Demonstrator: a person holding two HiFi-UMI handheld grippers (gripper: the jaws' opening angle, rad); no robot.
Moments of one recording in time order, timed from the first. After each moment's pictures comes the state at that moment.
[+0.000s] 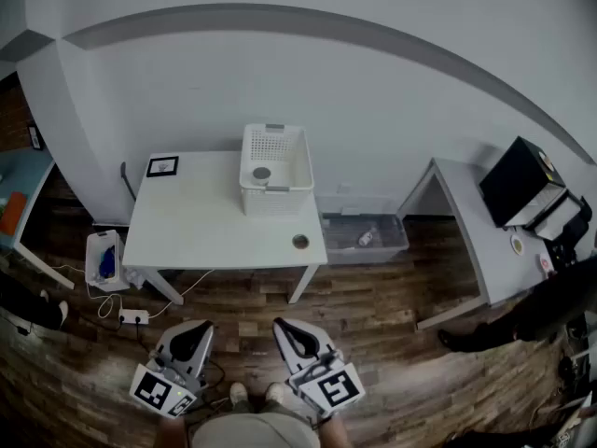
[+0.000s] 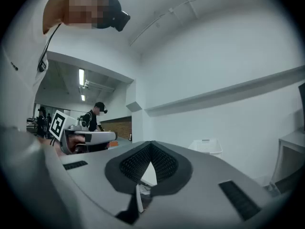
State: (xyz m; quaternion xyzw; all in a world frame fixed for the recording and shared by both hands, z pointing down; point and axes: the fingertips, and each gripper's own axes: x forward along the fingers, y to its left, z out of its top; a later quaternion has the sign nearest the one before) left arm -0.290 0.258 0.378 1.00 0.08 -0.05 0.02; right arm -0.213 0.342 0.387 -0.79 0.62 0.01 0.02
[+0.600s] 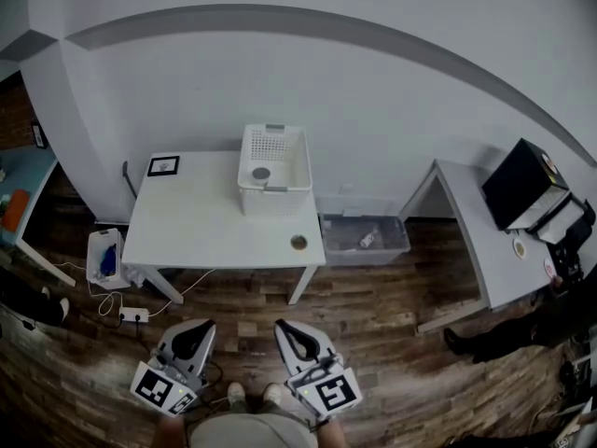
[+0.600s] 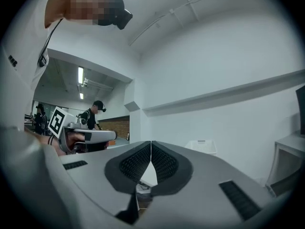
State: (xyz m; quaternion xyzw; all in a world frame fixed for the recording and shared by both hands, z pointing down) left arm -0.276 0.276 0.382 1.00 0.08 -0.02 0.03; right arm -0.204 0.360 0.389 -0.79 0.61 0.02 0.01
